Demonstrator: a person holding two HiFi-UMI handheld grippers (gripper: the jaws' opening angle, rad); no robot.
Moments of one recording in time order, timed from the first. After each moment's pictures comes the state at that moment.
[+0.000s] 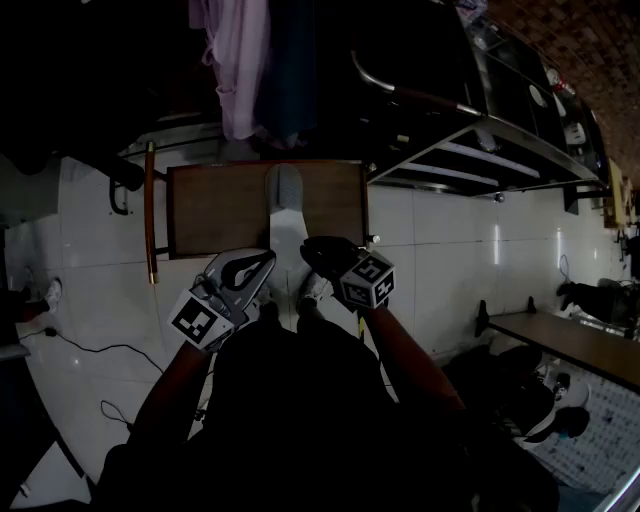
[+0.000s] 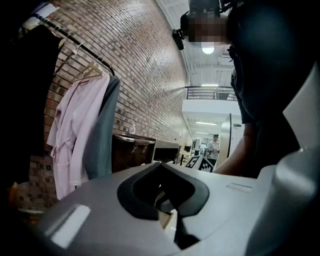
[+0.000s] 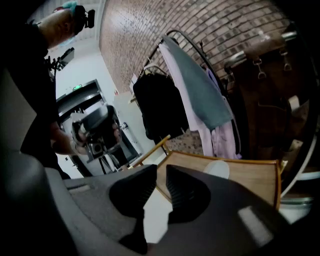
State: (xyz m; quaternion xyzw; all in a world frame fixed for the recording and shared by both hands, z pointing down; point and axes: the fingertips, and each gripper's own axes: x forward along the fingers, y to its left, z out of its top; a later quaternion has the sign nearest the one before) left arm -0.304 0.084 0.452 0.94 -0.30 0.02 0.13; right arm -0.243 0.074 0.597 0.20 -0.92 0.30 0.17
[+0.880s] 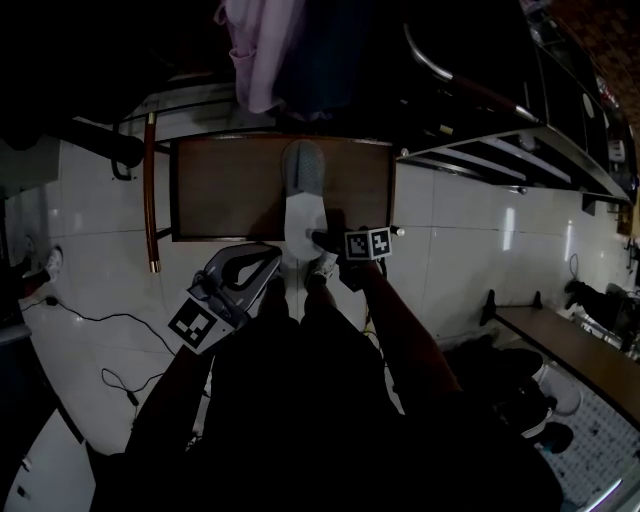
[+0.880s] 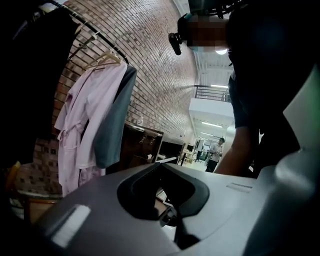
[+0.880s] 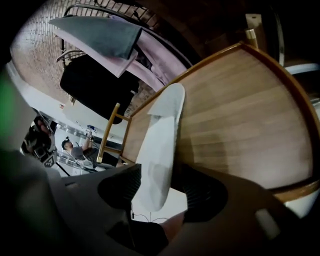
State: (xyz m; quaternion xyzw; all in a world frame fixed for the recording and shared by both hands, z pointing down) left arm -0.325 0.055 0.503 0.93 -0.32 0.03 0.18; right arm -0.220 0.061 0.829 0.24 -0.73 0.59 0.25
